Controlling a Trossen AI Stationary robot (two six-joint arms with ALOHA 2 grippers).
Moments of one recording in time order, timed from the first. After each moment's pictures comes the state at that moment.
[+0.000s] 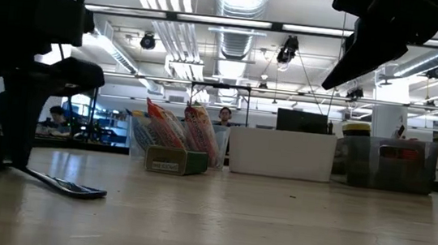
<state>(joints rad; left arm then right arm) -0.57 1.70 0.87 -0.49 -0.18 -0.21 0.31 1.28 0.85 -0.50 0.46 0.39</state>
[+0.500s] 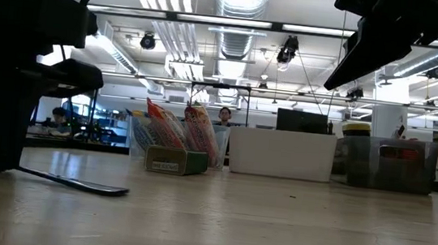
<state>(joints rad) -0.57 1.70 0.87 -0.48 -0.15 -0.24 0.33 1.28 0.84 -0.50 0.46 0.39</state>
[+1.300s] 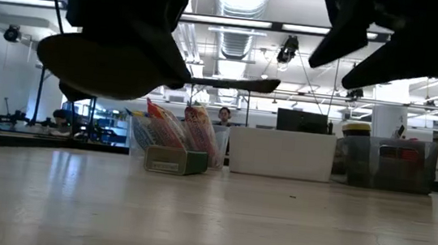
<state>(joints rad) -0.45 1.70 0.92 0.04 -0.17 -1.16 0.55 1.50 0.86 -0.17 0.47 -0.32</state>
